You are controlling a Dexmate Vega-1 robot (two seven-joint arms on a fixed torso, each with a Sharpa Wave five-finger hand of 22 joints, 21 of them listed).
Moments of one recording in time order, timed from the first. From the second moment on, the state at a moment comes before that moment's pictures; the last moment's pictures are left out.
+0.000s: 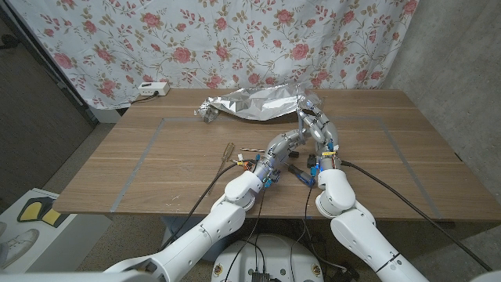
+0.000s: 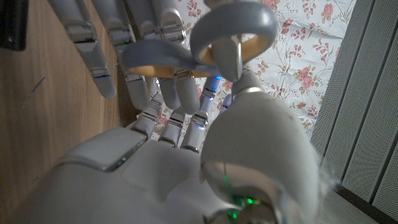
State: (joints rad) left arm 0.92 0.21 0.68 -1.34 -0.57 -0.44 -0.19; left_hand 0.79 0.14 0.37 -0.17 0.17 0.77 -0.09 0.42 0.40 0.43 -0.18 0.63 0.57 0.35 -0.10 0.53 0.48 0.16 0.13 0.26 0.21; right arm -1.25 -0.36 -0.42 -1.92 0.37 0.24 -0.54; right_hand 1.27 0.14 0.15 -0.13 0.24 0.61 -0.21 0.21 0.25 0.74 -0.12 0.71 0.33 0.31 -0.04 0.35 0.65 0.18 0.14 0.21 0.17
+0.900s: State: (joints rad) left arm 0.95 0.20 0.69 -1.40 -0.51 -0.41 -0.03; left_hand 1.02 0.11 0.26 -0.17 0.17 0.64 -0.11 0.69 0.77 0.34 -0.18 0.87 0.87 0.40 -0.13 0.88 0.79 0.27 0.14 0.34 0.27; right arm -1.26 -0.36 -0.42 -1.92 0.36 0.26 -0.53; right_hand 1.27 0.14 0.15 -0.13 0.24 0.61 -0.21 0.21 0.25 0.74 -0.12 0.71 0.33 0.32 -0.04 0.35 0.66 0.20 0.13 0.21 0.17
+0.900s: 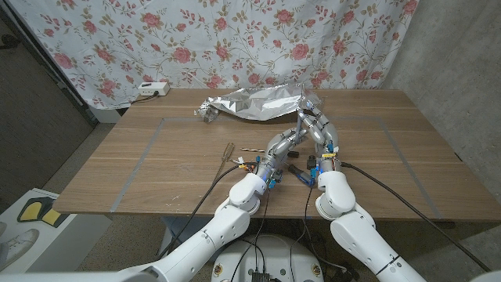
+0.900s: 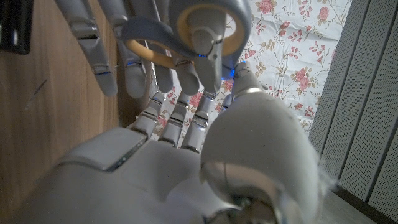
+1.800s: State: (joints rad) left arm 0.96 0.20 0.69 -1.47 -0.48 -0.33 0.09; left_hand 1.11 0.13 0.19 -0.15 0.18 0.70 -0.08 0.91 0.88 0.41 -0.11 0.90 1.10 0.50 -0.10 1.25 0.90 0.37 0.13 0.51 0.42; right arm -1.22 -0.38 -0.44 -1.90 0.39 0.25 -0.47; right_hand 1.28 0.15 0.15 -0.14 0.23 0.61 -0.21 0.21 0.25 0.73 -0.12 0.71 0.33 0.33 -0.04 0.36 0.67 0.21 0.12 0.21 0.17
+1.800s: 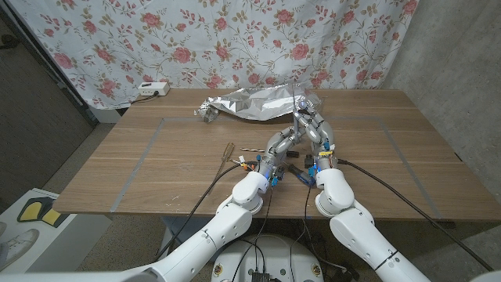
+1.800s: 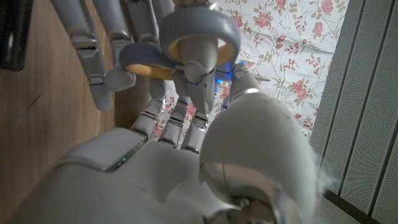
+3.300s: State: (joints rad) left arm 0.98 0.22 0.67 -1.53 -0.55 -0.29 0.10; left_hand 1.12 0.14 0.16 -0.14 0.18 0.67 -0.08 0.95 0.88 0.40 -0.12 0.90 1.24 0.49 -0.11 1.36 0.79 0.35 0.12 0.59 0.47; right arm -1.19 -0.42 -0.46 -1.89 0.45 0.20 -0.42; right_hand 0.81 0.04 -0.03 0.06 0.18 0.35 -0.09 0.19 0.23 0.60 -0.20 0.74 0.42 0.30 -0.04 0.26 0.63 0.22 0.17 0.20 0.18
